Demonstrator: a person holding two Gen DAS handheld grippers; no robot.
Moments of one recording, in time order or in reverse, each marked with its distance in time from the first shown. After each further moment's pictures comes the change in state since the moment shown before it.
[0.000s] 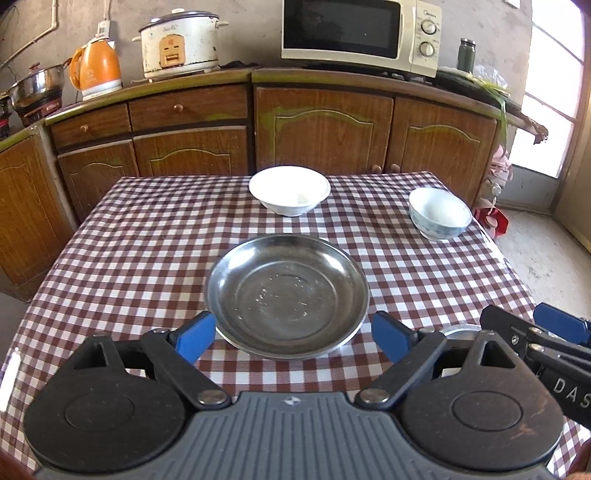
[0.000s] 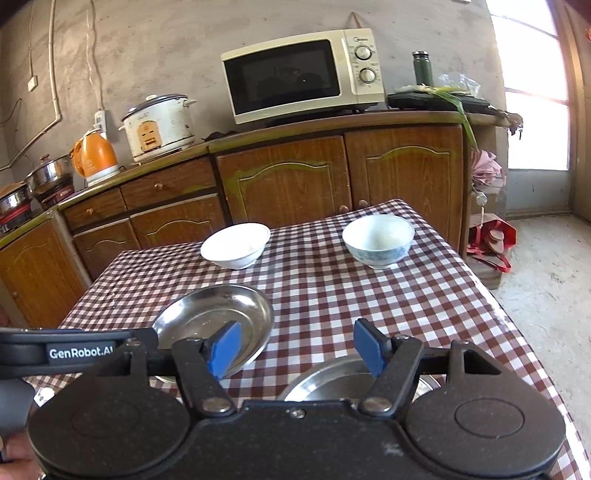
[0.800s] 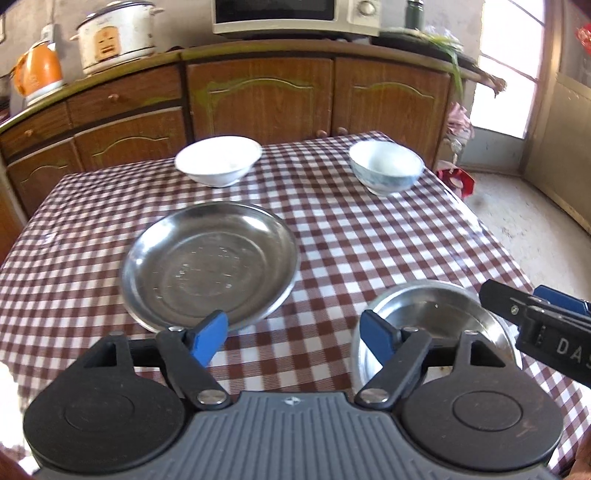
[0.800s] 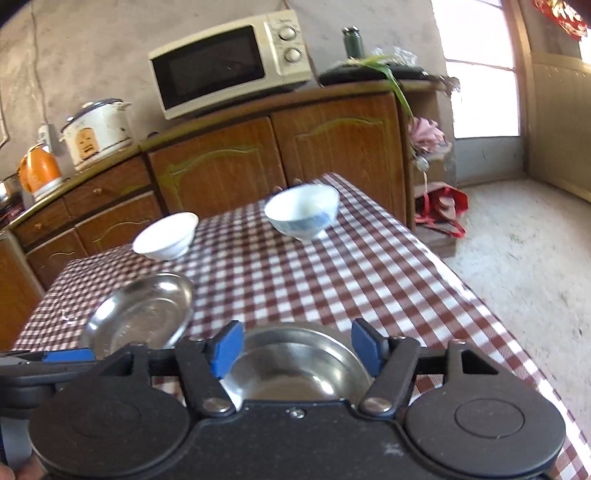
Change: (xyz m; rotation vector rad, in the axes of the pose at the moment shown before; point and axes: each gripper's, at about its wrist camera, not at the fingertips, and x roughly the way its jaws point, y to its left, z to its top) left arm 0.037 -0.053 -0.028 0.102 0.049 -0.096; right arm 0.009 -0.062 -0.029 0.115 0.015 -0.132
